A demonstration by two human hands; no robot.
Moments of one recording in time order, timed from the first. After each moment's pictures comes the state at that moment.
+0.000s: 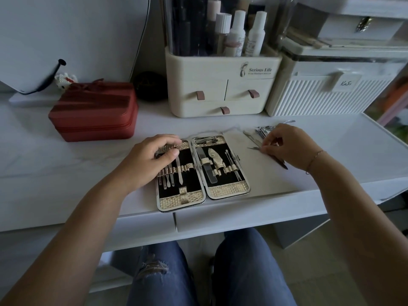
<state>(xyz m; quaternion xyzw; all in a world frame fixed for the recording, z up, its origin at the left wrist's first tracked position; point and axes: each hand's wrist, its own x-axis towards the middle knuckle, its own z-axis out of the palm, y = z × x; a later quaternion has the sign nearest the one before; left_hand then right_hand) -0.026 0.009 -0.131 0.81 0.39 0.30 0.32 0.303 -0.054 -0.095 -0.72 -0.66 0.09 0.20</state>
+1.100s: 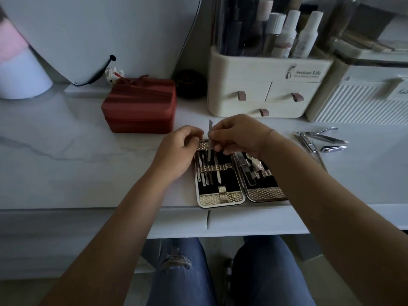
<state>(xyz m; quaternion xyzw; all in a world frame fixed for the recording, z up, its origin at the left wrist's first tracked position) -0.028 0.004 -0.120 0.70 0.49 0.40 0.33 0.140 0.005 -0.074 -0.55 -0.57 0.52 0.31</state>
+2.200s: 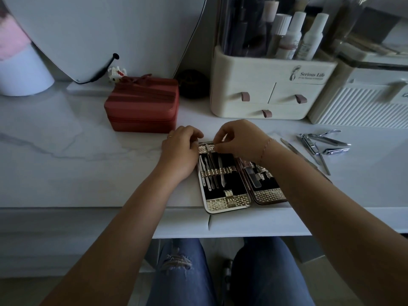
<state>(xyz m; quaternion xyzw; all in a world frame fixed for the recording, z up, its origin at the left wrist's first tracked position) -0.022 0.001 -0.118 0.72 0.56 0.34 0.22 0.137 -0.001 -0.080 -0.62 -0.71 0.26 0.21</state>
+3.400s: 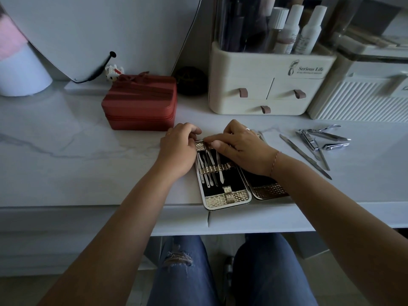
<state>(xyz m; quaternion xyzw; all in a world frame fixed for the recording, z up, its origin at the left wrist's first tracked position) -0.022 0.005 -0.123 0.72 0.56 0.34 0.22 0.149 -0.018 -0.096 -0.56 -0.81 0.13 0.14</state>
